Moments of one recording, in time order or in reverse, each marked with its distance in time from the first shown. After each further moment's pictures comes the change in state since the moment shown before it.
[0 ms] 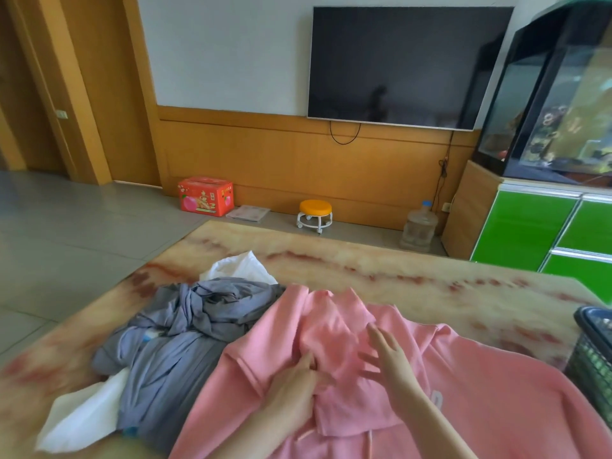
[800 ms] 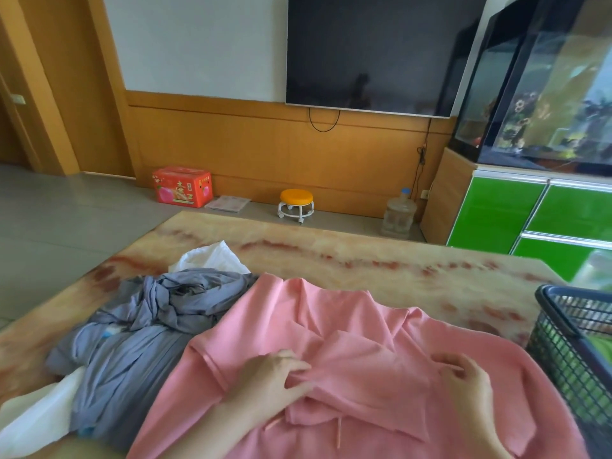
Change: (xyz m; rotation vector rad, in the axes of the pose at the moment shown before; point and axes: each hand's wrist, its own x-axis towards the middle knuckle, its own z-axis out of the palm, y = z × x) left_hand 0.003 0.000 0.006 0.093 0.052 0.134; right_hand -0.022 0.023 -0.131 -0.442 0.614 -0.173
